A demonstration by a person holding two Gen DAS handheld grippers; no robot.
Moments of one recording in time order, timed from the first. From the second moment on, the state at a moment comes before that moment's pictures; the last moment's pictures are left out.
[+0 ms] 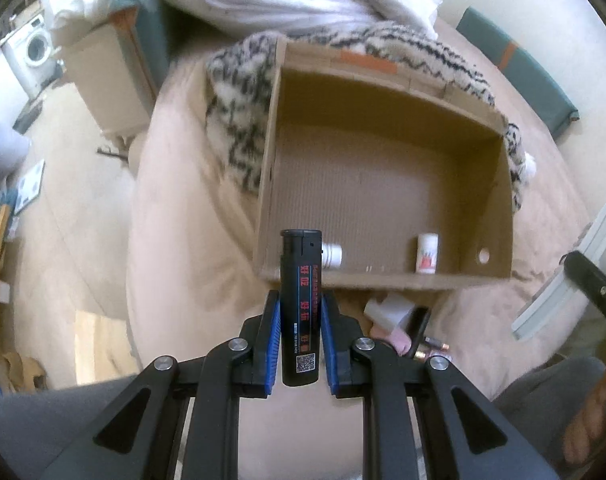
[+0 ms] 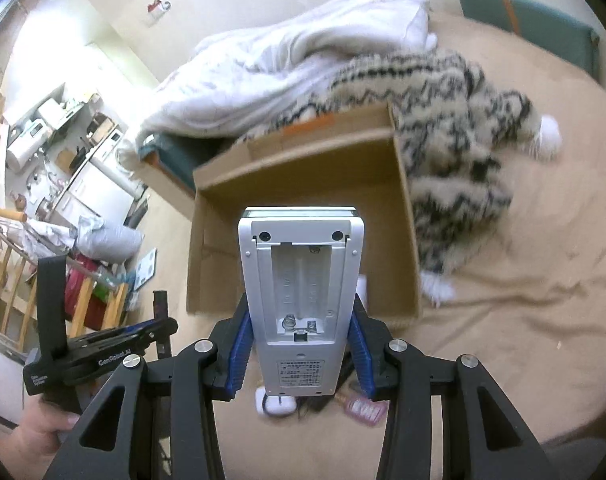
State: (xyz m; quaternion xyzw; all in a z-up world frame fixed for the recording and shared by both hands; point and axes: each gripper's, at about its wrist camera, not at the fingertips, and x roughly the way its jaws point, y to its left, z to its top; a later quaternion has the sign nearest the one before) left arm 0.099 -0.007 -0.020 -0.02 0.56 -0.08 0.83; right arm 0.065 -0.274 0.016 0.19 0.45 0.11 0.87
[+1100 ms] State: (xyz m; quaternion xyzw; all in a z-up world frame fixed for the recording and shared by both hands) left arm 0.181 -0.060 -0.059 0.01 0.50 -0.09 0.86; right arm 0.147 -0.261 -0.033 0.09 0.44 0.07 0.89
